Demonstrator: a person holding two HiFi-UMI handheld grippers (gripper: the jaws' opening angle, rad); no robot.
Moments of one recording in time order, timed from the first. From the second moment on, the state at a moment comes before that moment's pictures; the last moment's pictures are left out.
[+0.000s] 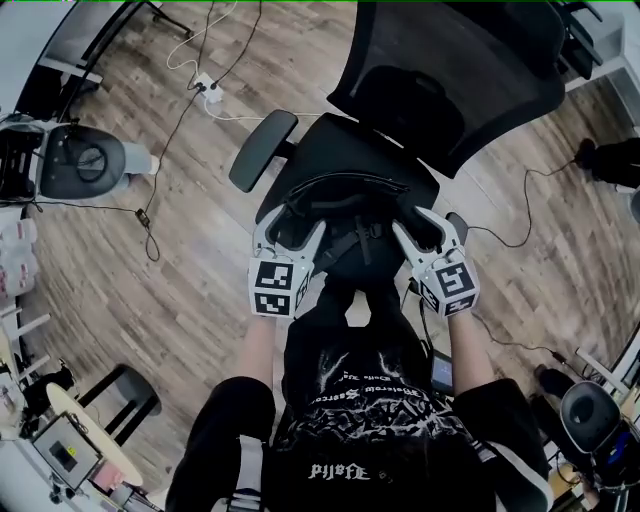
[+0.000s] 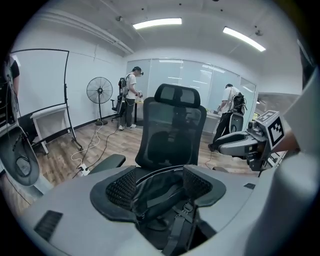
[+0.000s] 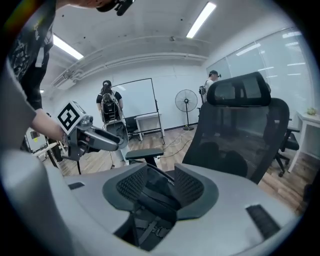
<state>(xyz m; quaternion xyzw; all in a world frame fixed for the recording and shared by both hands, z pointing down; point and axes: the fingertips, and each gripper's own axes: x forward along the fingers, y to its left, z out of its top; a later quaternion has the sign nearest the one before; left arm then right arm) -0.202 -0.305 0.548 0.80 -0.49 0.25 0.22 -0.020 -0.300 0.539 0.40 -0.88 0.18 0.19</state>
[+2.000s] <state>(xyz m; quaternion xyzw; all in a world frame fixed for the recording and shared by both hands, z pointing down) -0.219 -0.363 0.825 0.82 -0.28 0.44 0.23 -0.024 -0.381 0.846 0.28 -0.87 0.24 0.33</state>
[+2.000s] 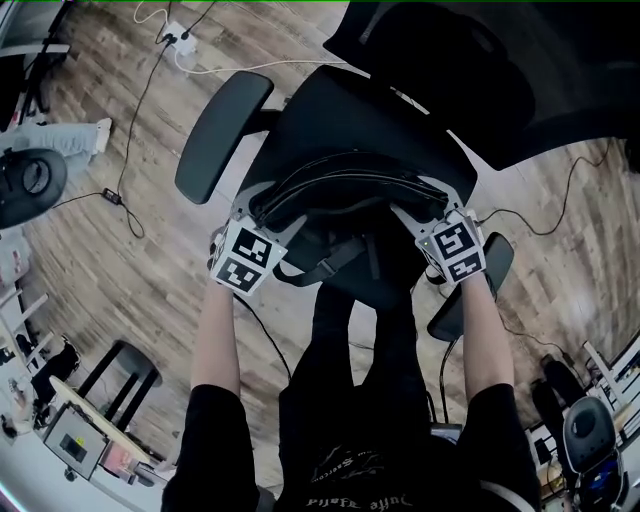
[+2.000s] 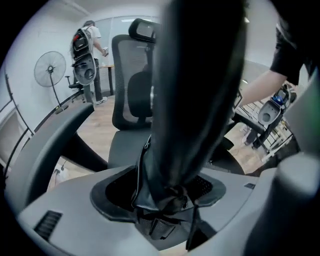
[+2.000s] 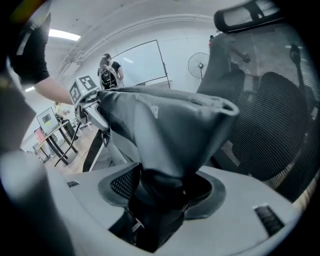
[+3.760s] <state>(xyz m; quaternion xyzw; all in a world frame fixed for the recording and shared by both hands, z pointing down) -0.214 -0.336 0.661 0.80 -0.40 0.35 0.28 -0.024 -0.359 0.653 0.40 -0.84 0.20 0.32</state>
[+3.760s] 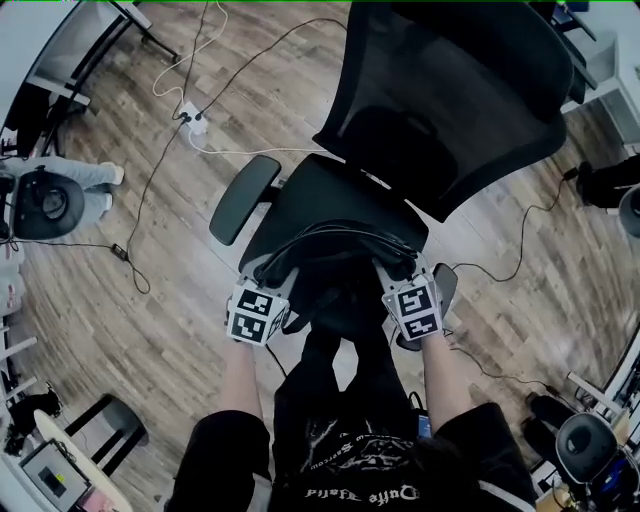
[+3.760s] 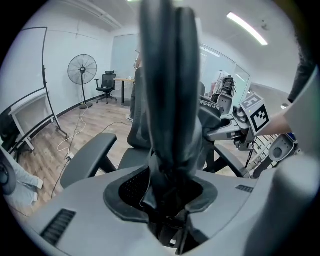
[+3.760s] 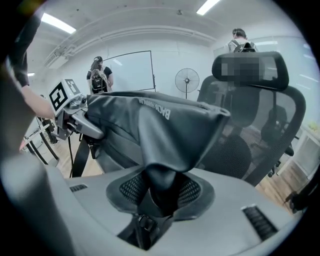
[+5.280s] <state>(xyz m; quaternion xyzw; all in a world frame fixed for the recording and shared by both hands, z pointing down) -0.202 -0.271 0.440 0.84 -0.44 0.24 0.20 -0.009 -0.277 0.415 0.46 -0.84 0.07 0.27</state>
